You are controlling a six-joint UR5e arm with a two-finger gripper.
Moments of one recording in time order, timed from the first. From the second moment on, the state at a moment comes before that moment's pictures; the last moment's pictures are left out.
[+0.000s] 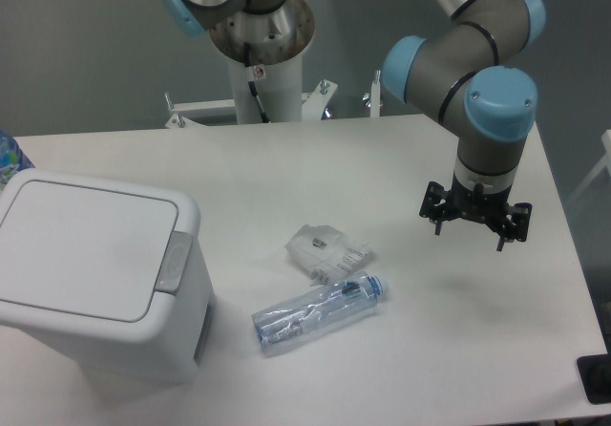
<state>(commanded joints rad) 2.69 -1.99 -1.54 -1.01 1.58 1.08</state>
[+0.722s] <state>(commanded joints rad) 2.70 -1.96 -1.63 -0.88 1.44 1.07</state>
